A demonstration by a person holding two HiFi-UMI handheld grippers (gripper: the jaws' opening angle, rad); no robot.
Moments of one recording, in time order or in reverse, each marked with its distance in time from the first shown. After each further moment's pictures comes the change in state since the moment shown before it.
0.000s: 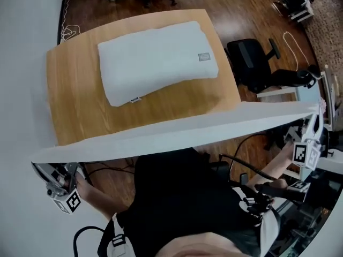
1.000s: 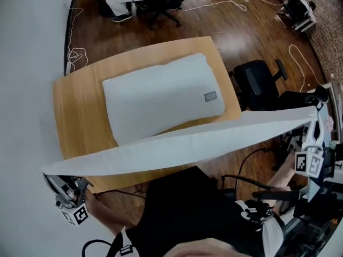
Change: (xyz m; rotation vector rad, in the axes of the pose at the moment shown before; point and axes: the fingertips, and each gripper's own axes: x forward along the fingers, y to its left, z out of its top) left arm 0.098 0.011 -0.083 -0.060 0.065 0.017; right arm 0.136 0.019 -0.032 -0.044 0.032 0.064
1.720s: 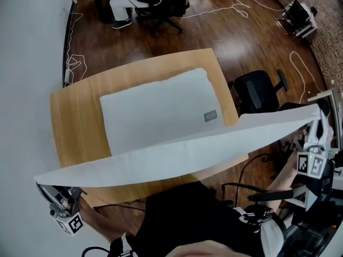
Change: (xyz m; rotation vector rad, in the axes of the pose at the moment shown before) left arm 0.065 0.006 -0.012 0.066 -0.002 -0.002; right arm 0.096 0.007 0.009 -0.070 -0.063 0.057
